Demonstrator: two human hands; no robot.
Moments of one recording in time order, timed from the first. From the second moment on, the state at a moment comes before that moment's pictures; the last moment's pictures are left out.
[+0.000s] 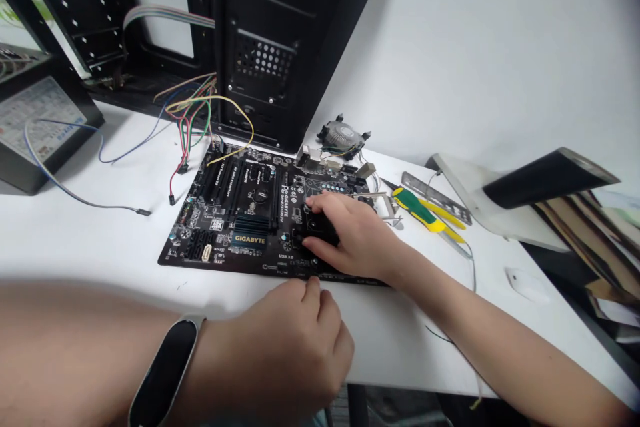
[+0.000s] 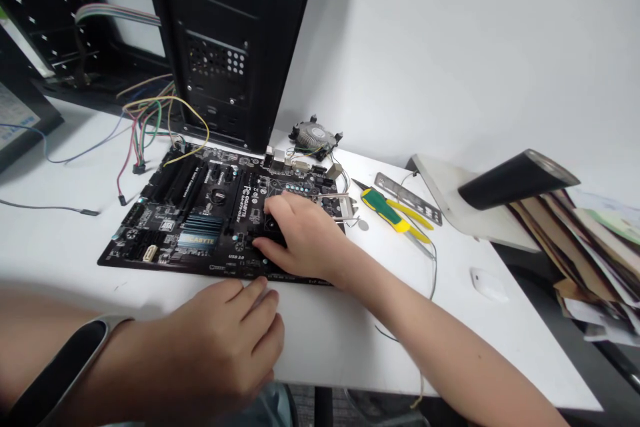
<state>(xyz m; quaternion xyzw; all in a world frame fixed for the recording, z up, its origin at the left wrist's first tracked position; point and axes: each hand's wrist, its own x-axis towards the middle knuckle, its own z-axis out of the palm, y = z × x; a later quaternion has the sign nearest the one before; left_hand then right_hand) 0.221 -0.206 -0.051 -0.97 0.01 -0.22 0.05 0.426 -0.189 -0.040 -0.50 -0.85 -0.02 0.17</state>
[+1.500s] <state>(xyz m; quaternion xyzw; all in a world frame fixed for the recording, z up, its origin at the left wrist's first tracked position) 0.219 -0.205 -0.049 -0.98 0.01 -0.20 0.07 0.442 -0.198 -0.027 -0.50 -0.83 -0.07 0.24</state>
